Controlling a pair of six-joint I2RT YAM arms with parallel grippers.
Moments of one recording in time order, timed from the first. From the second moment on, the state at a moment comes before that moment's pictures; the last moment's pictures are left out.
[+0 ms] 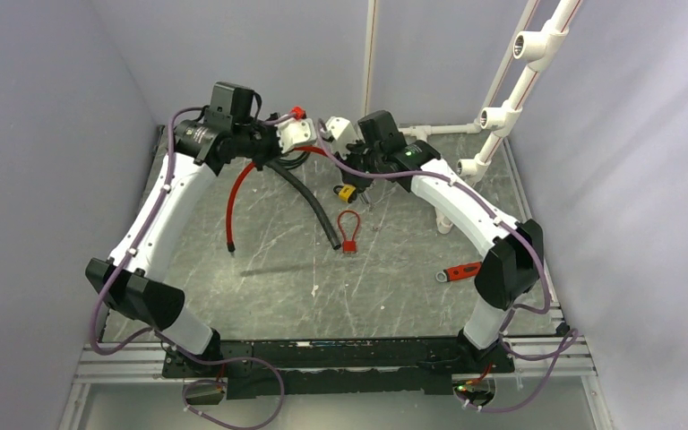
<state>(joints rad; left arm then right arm) -0.38 1.57 1.84 -0.97 0.41 0.94 0.62 1.73 1.66 -0.66 -0.22 -0.37</state>
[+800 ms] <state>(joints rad) 0.24 1.15 1.26 -0.41 0.85 0.07 0.50 1.62 1.67 -0.10 -0.44 0.15</state>
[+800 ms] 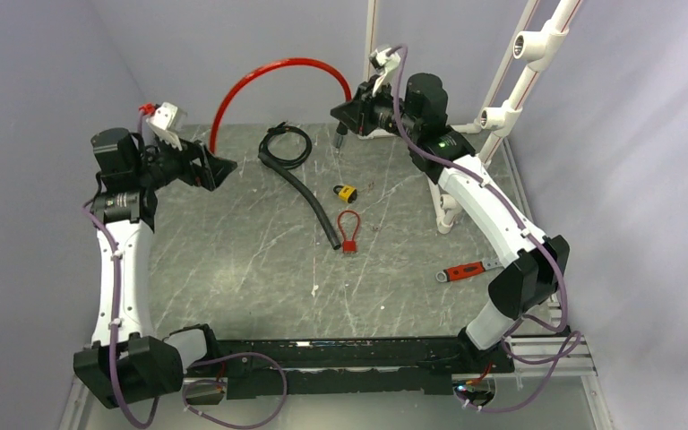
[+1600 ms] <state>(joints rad) 0.20 1.16 1.34 -0.57 0.91 0.34 0.49 1.66 1.74 -0.13 -0.52 0.24</state>
